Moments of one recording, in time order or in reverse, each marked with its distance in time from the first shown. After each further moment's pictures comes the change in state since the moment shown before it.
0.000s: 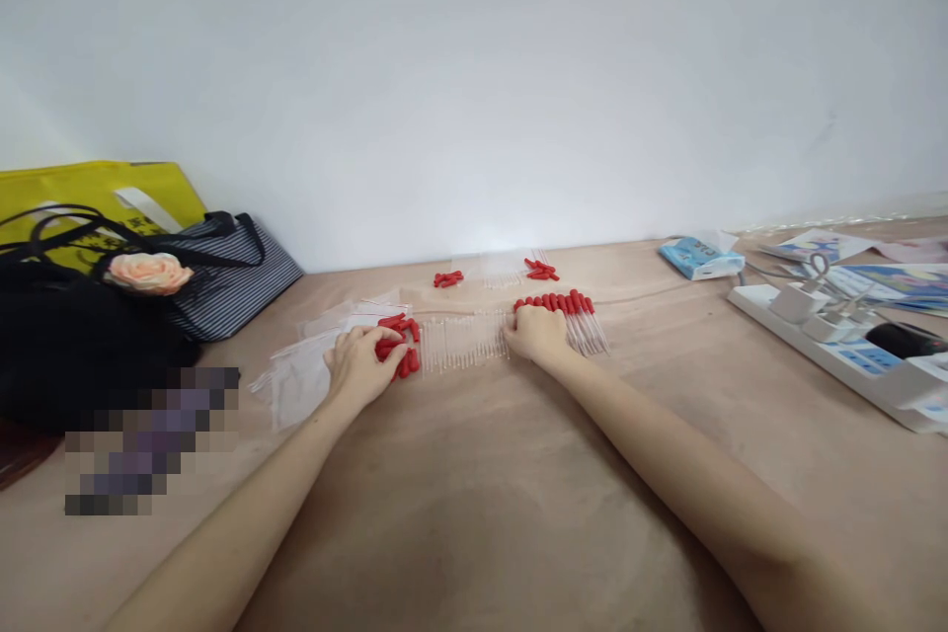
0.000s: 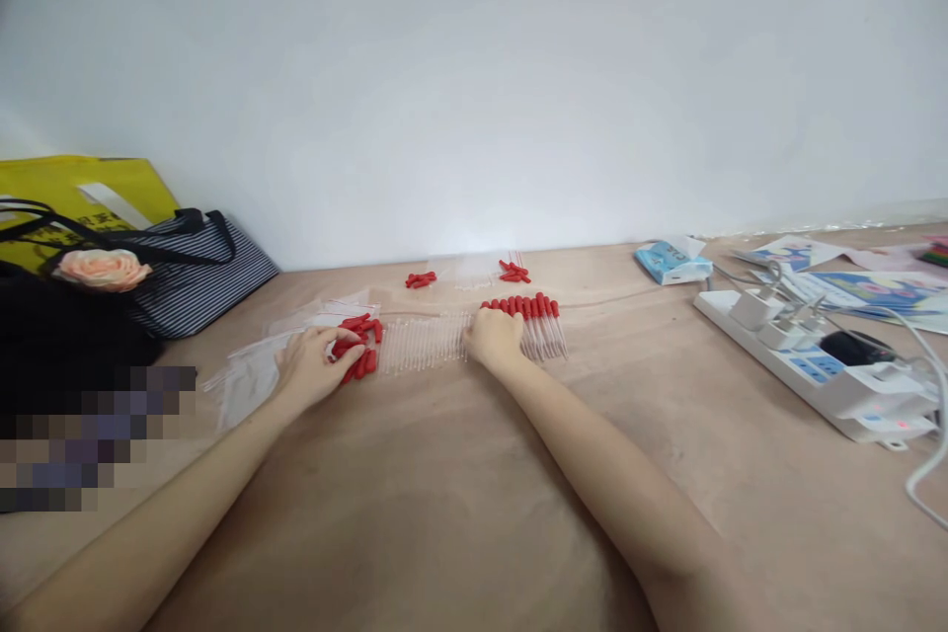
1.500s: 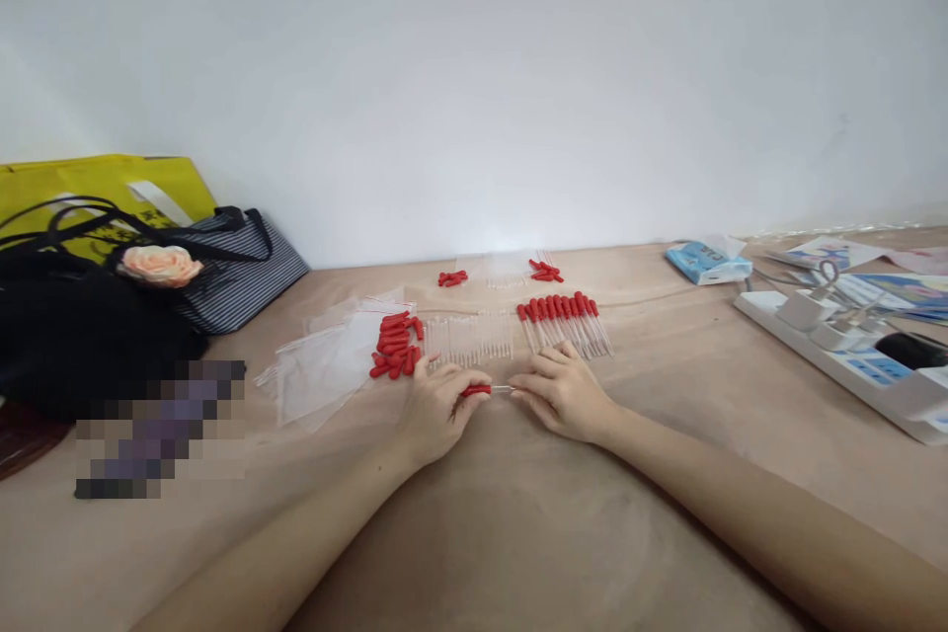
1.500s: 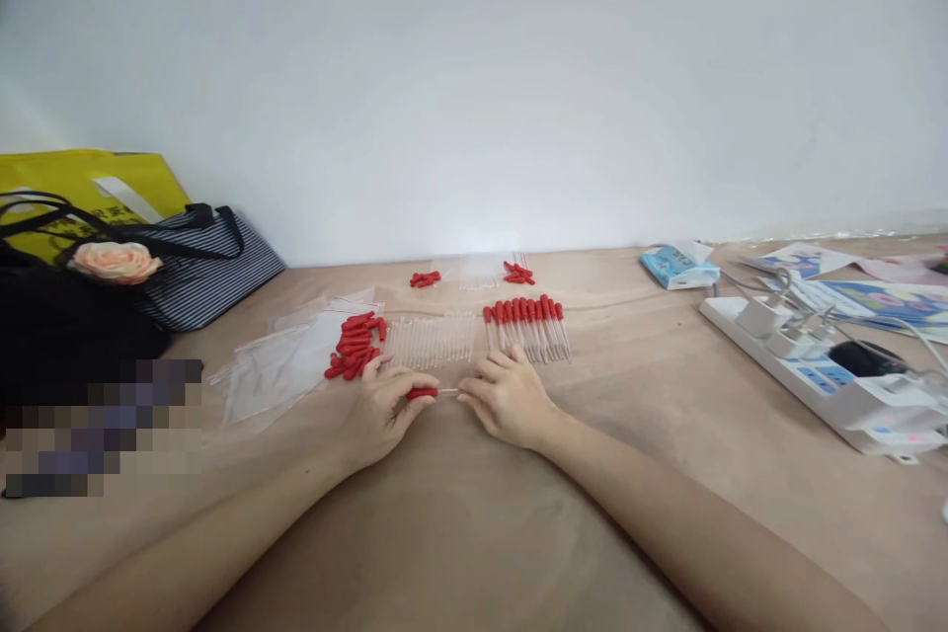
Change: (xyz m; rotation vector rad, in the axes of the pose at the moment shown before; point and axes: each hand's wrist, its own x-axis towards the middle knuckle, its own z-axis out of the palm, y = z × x) left_hand -0.060 0.066 0.010 -0.343 -0.156 0.581; right_hand -0.075 0.040 0.004 0.151 0.335 -0.898
